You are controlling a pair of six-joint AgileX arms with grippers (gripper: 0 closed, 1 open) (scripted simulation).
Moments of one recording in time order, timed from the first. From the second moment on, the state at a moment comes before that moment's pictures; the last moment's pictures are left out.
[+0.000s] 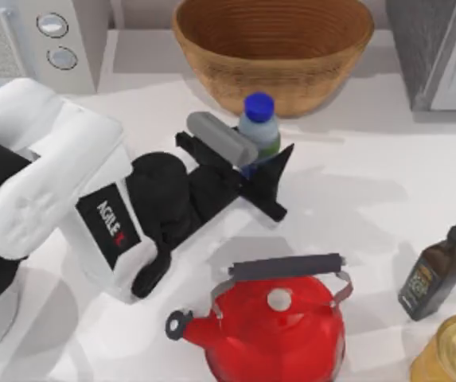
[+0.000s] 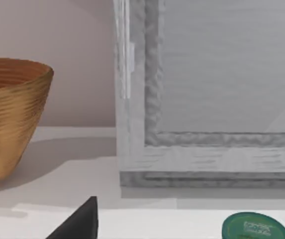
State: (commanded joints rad) left arm -0.58 2.37 0.92 1.45 0.25 0.01; right arm 0.00 0.00 0.00 0.00 0.00 0.00
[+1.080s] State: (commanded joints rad) left arm -0.45 1.69 0.38 1.31 0.37 0.02; right arm 0.00 0.00 0.00 0.00 0.00 0.00
